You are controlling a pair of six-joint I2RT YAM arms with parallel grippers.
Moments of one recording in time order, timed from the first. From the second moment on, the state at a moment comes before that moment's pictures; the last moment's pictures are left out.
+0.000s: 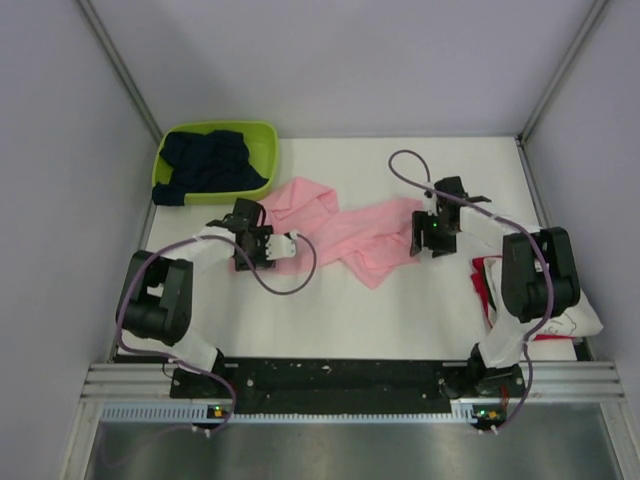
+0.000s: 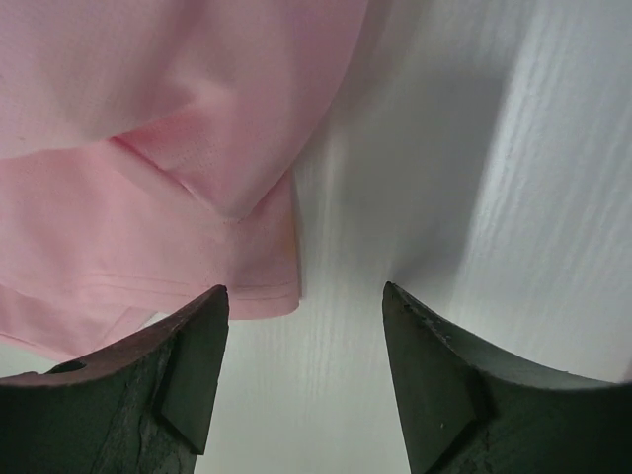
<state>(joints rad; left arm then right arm) -0.26 1.60 0.89 -0.47 0.03 1.24 0.17 1.72 1.10 -0.58 -0.15 0.20</state>
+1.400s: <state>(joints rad) -0.23 1.17 2.18 -1.15 0.31 0.55 0.15 0.84 1.87 -0.64 -0.07 0.16</state>
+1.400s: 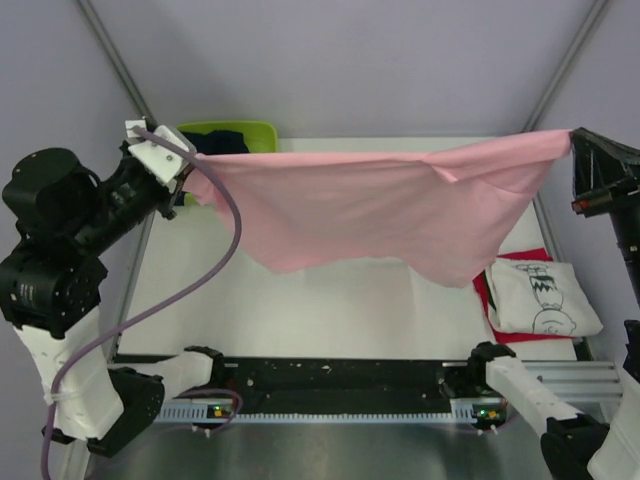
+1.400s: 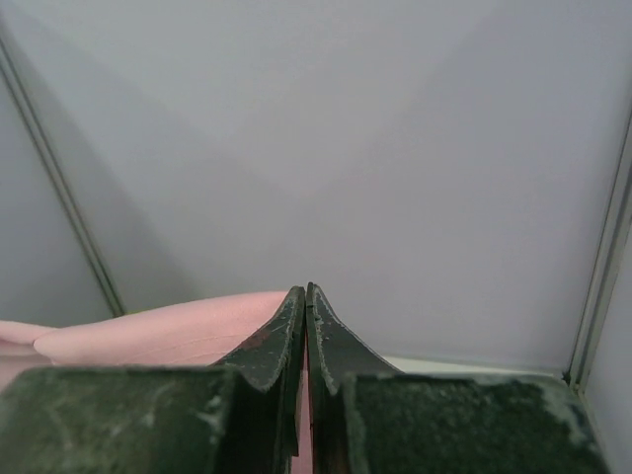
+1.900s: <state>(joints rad) -0.23 1.50 2.06 -1.04 0.35 0.52 0.13 1.36 1.97 -0.61 -0.04 0.09</state>
